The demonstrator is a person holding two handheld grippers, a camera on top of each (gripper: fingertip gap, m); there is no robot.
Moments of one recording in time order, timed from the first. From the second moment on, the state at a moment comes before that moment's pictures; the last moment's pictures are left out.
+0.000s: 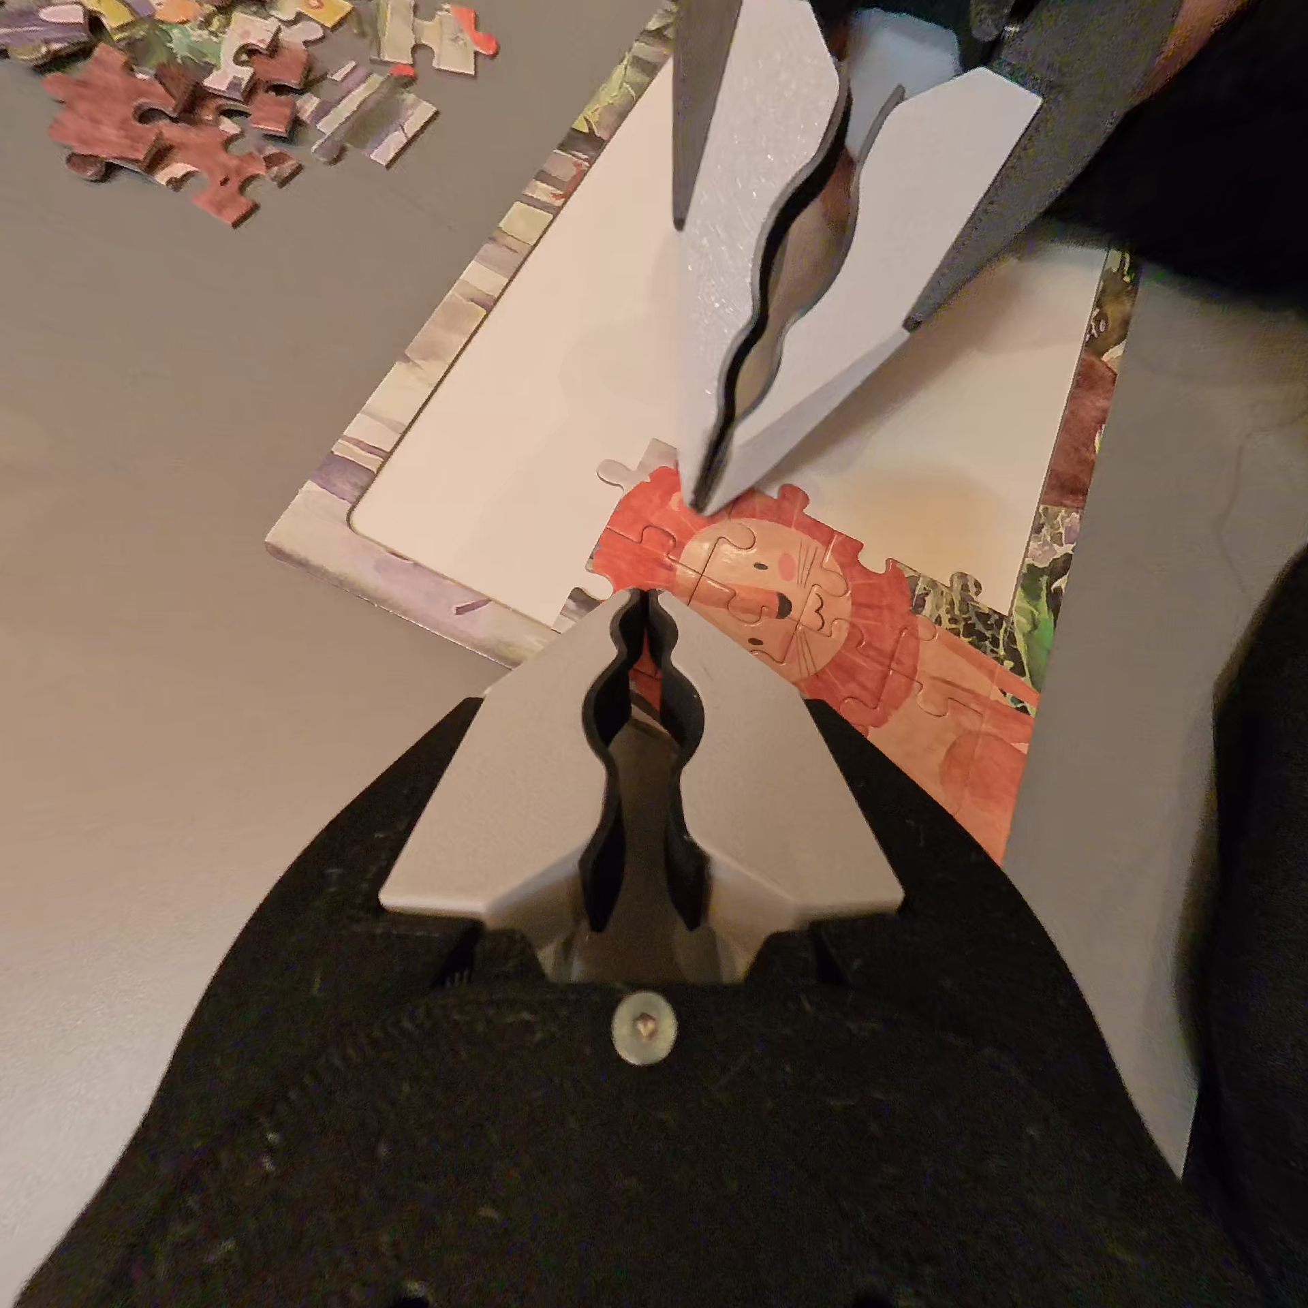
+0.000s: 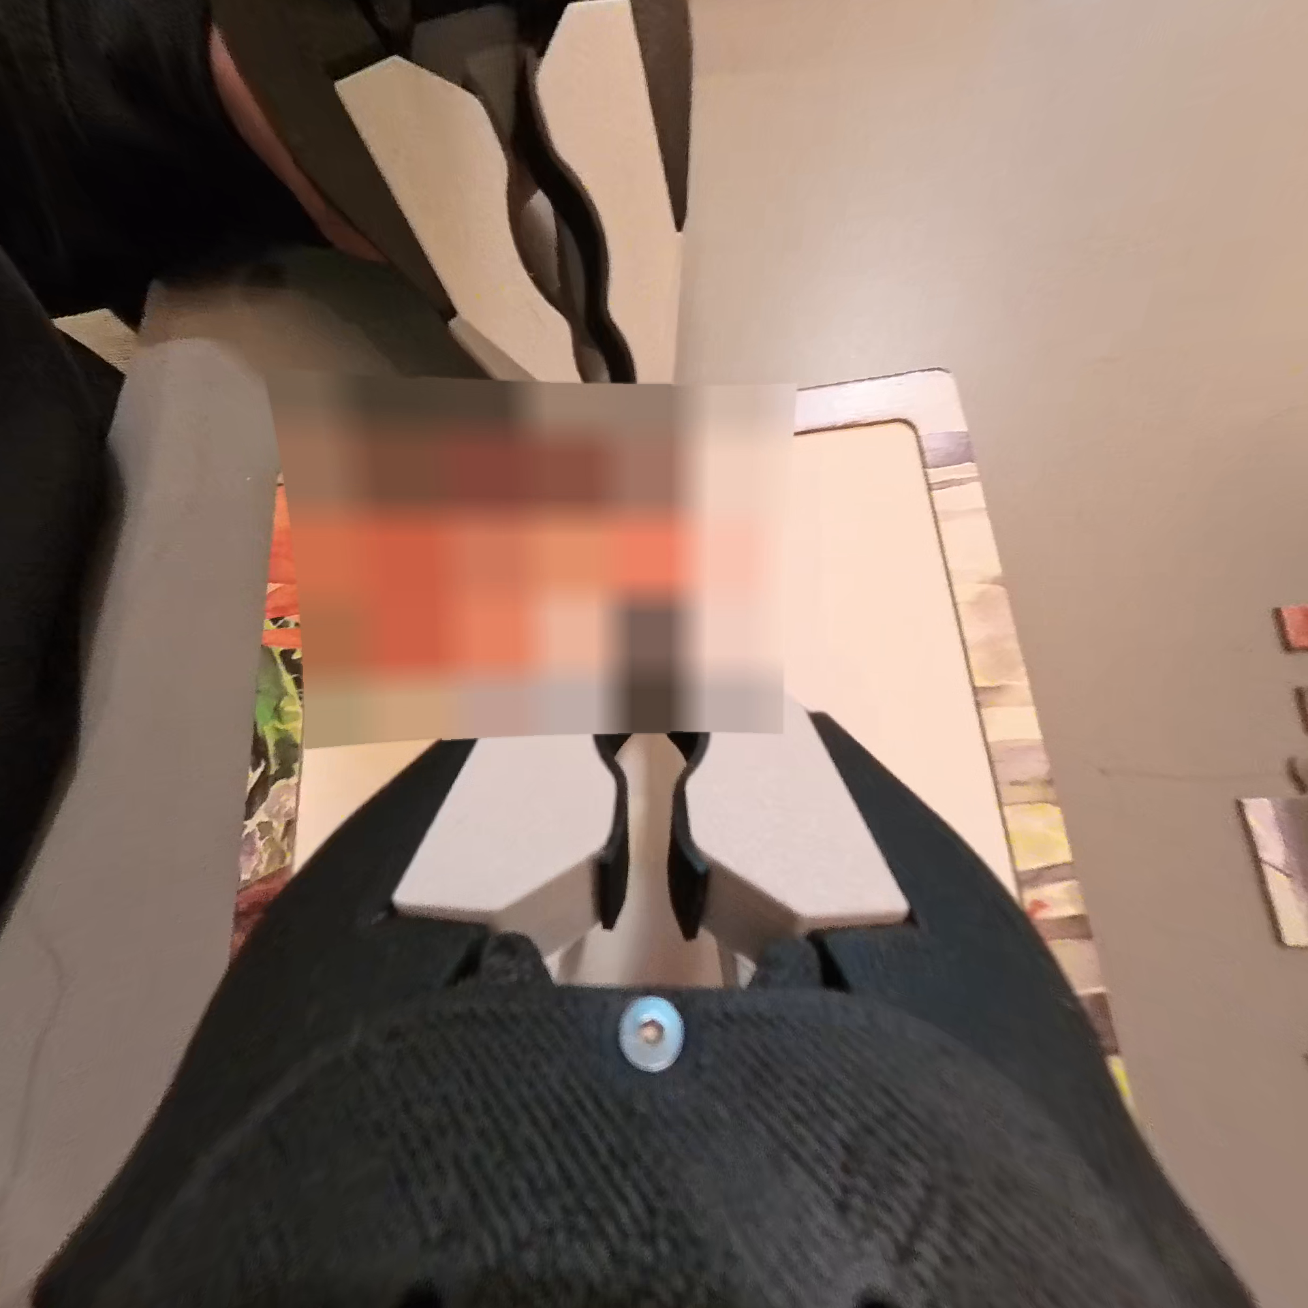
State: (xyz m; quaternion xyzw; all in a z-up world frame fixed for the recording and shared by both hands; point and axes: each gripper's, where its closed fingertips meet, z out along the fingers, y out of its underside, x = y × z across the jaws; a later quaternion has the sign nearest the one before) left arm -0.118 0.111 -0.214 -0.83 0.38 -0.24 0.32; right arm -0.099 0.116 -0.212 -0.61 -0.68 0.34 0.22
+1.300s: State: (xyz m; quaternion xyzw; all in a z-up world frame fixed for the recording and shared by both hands) left arm -0.118 0.111 -0.214 -0.83 0.38 -0.24 0.32; right arm -0.093 0.090 -0.212 -0.58 -0.70 0.37 0.18
